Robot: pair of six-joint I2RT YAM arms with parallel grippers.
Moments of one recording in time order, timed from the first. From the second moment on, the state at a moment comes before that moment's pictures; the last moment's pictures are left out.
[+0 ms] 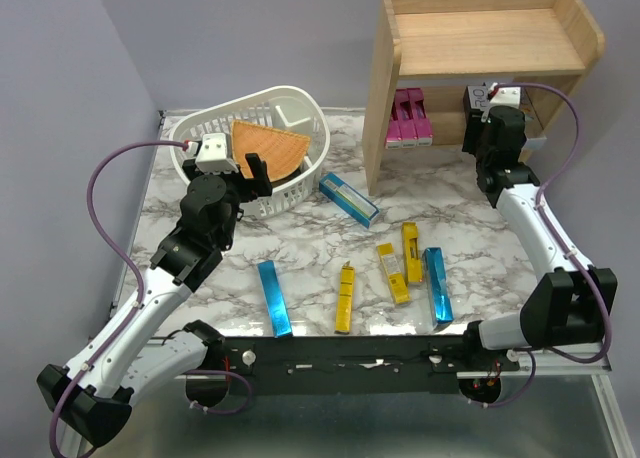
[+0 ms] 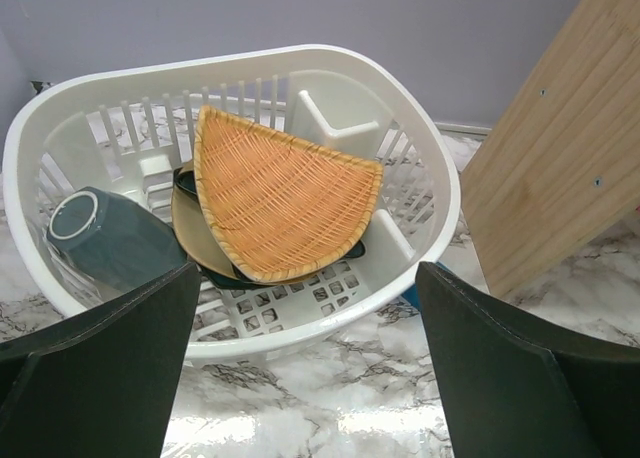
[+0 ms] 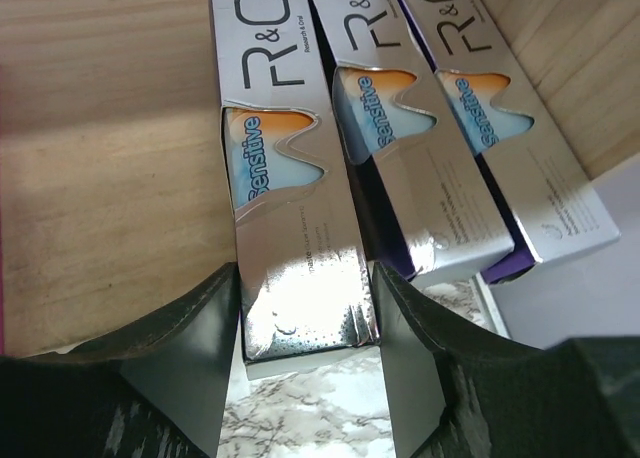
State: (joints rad) left arm -0.54 0.87 0.91 -0.13 -0.48 -0.23; right arm 0.07 1.39 1.17 -0.08 0.37 -0.05
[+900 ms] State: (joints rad) left arm -0.54 0.89 0.91 -0.13 -0.48 -0.23; right arm 0.06 1.43 1.19 0.04 0.38 -0.17
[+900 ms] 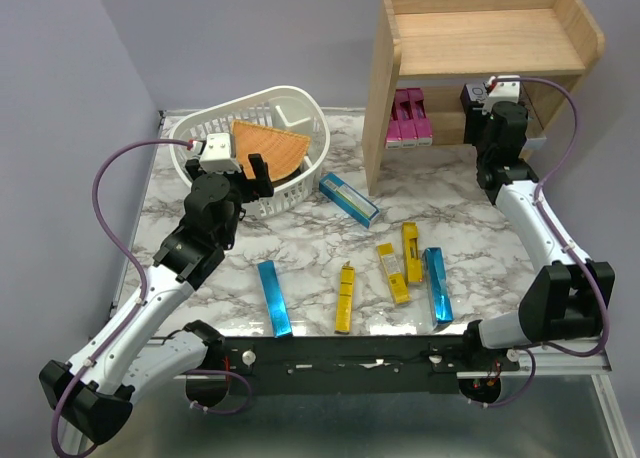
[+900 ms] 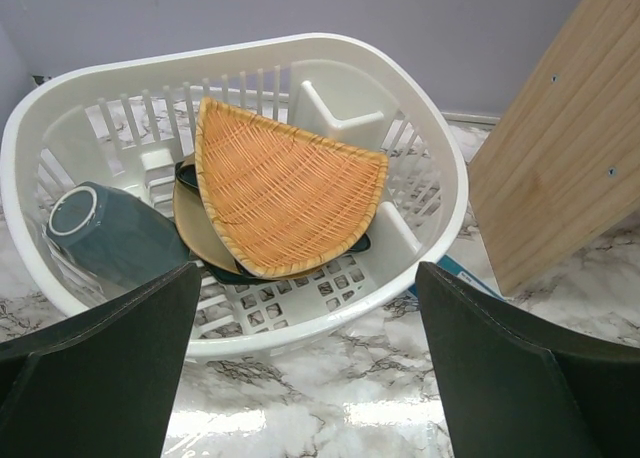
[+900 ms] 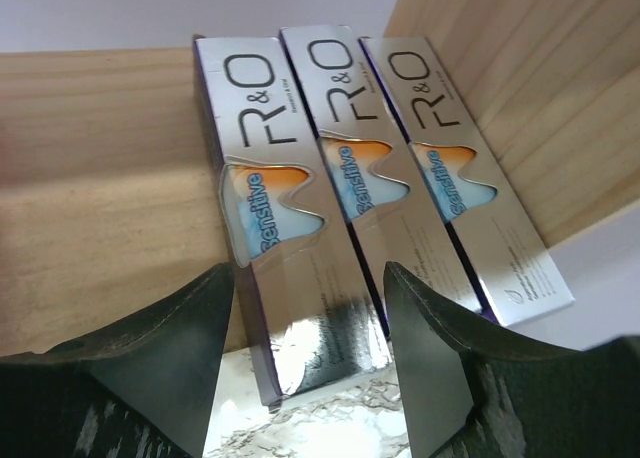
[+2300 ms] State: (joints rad) left arm -0.54 0.90 0.91 -0.13 -0.48 -0.21; right arm 0.06 1.43 1.11 0.17 0.35 -0.17
